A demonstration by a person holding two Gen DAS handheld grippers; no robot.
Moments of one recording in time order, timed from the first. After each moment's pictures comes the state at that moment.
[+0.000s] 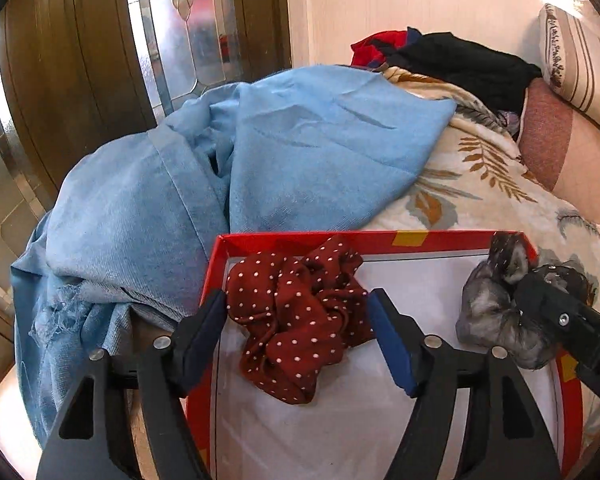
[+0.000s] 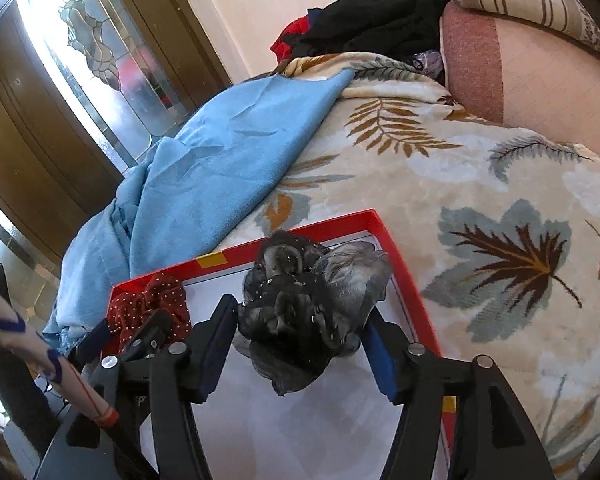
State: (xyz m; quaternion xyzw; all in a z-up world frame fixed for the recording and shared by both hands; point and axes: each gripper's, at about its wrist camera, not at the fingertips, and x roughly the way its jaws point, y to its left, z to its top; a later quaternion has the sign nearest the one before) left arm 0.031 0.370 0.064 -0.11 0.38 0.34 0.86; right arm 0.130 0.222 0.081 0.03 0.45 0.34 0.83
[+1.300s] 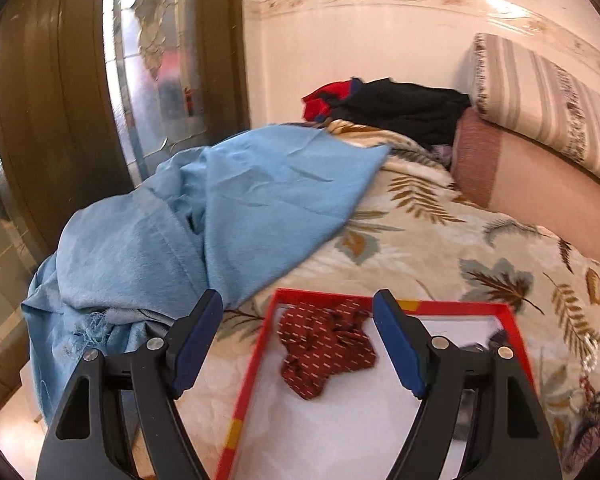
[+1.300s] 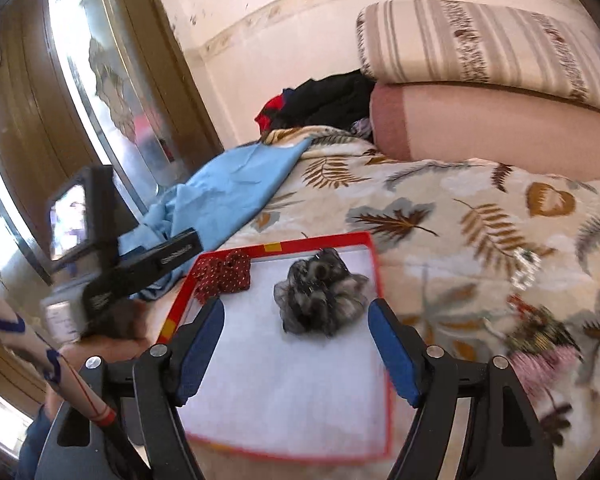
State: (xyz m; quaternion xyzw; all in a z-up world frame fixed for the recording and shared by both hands) left arm -0.009 0.308 0.121 -0.07 0.31 0.27 0.91; right arm -0.035 0.072 0.147 0.07 0.35 0.29 0.89
